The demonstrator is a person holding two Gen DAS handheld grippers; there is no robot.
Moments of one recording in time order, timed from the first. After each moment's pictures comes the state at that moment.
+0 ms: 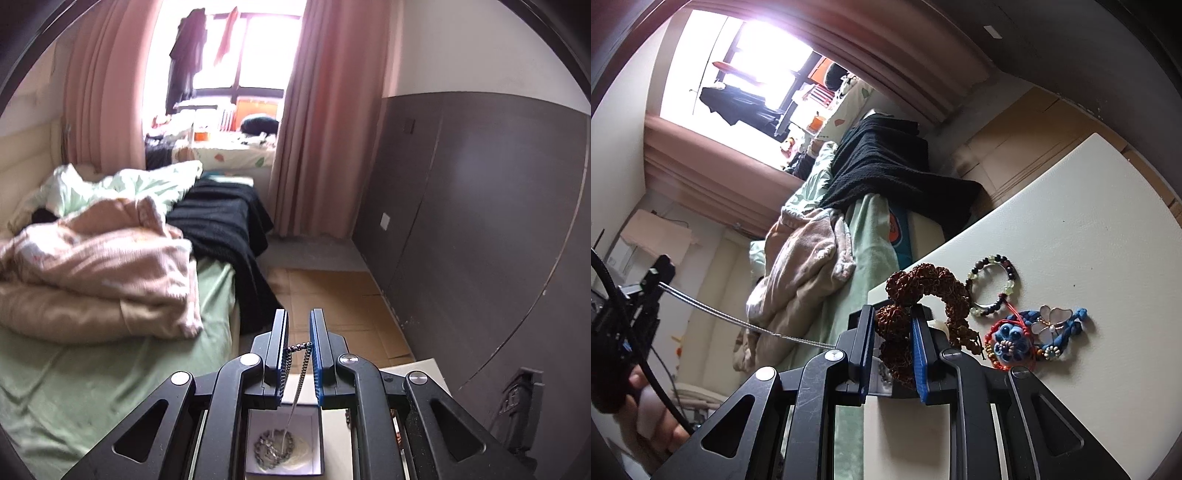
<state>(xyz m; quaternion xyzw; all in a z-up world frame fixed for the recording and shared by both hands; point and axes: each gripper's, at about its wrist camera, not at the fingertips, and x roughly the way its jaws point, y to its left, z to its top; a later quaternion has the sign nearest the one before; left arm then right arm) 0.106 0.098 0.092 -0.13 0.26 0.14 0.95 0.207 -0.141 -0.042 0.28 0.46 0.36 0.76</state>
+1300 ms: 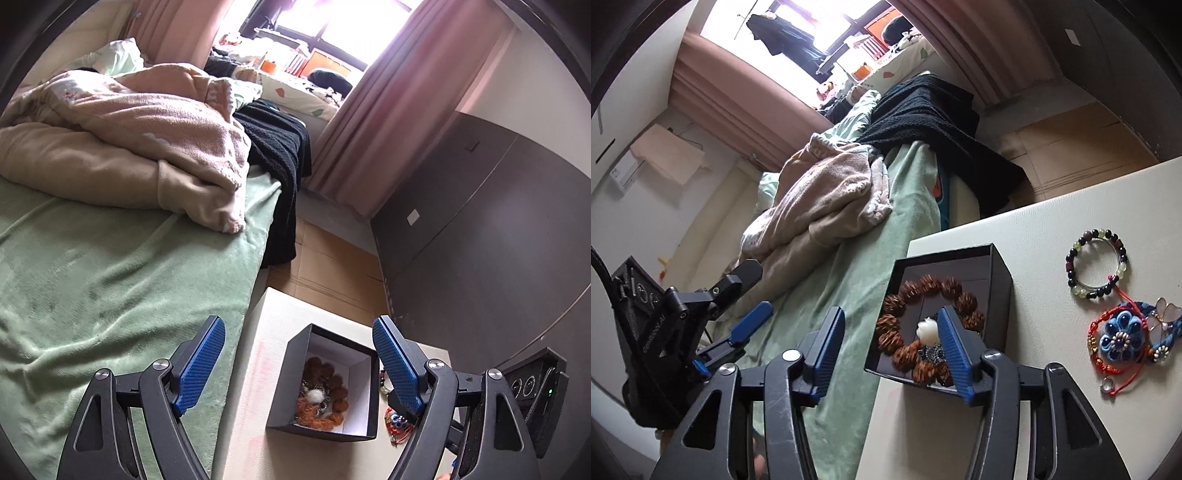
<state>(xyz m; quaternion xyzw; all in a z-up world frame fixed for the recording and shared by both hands) 0.053 0.184 -0.021 -0.31 0.29 0.15 0.89 0.176 -0.029 -0.063 0.16 0.47 0.43 0.75</state>
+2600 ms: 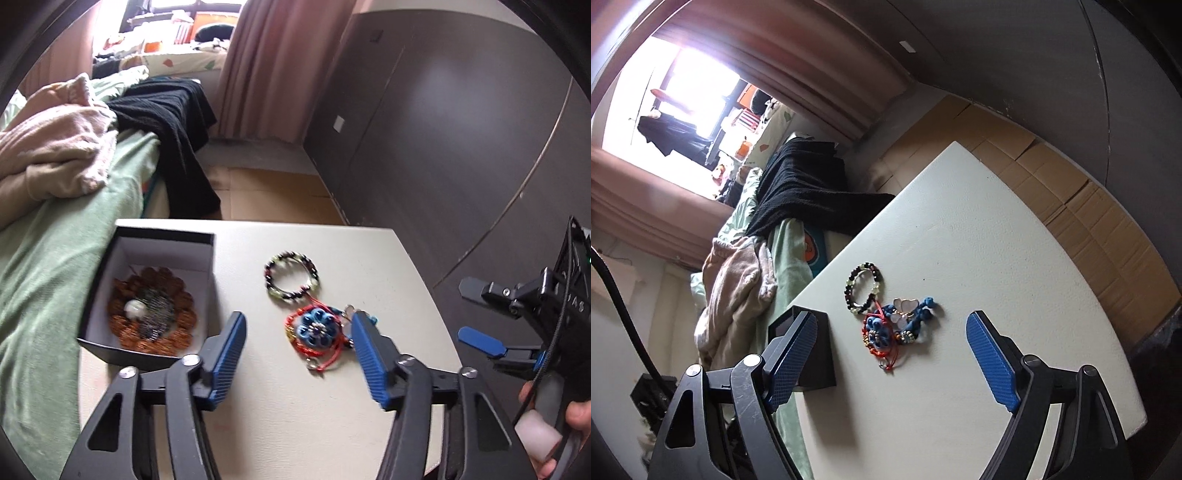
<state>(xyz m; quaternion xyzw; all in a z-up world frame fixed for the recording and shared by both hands) 0.113 -0.001 -0.063 -0.17 0.39 0.02 0.90 0.205 -0.236 -0.061 0.27 0.51 0.21 0.79</state>
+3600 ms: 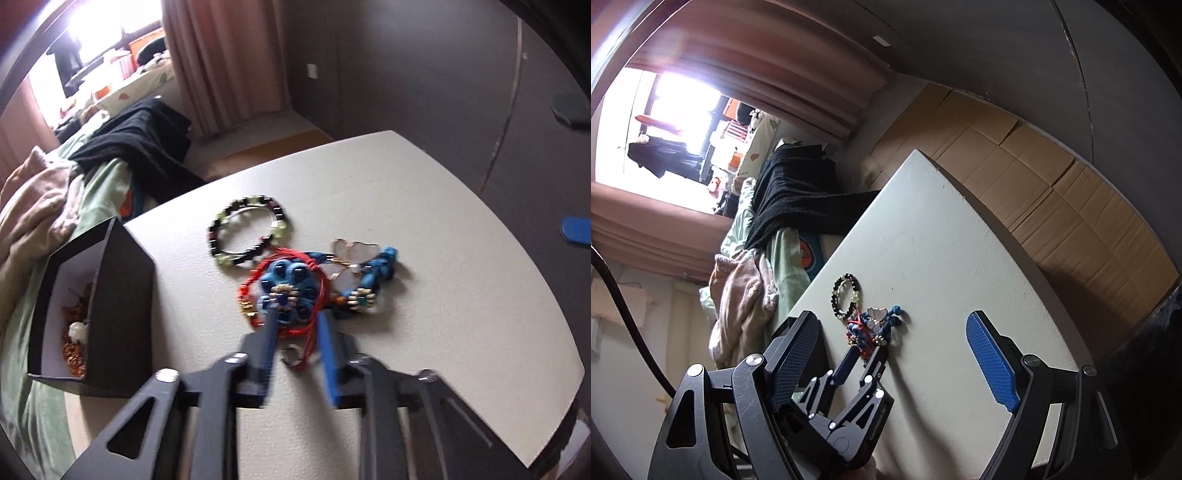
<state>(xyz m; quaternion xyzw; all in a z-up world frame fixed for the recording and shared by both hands) 0.152 -0.073 -0.130 0.02 0.46 0.04 0.89 0.216 -0.280 -0.066 0.31 0.53 0.20 0.76</state>
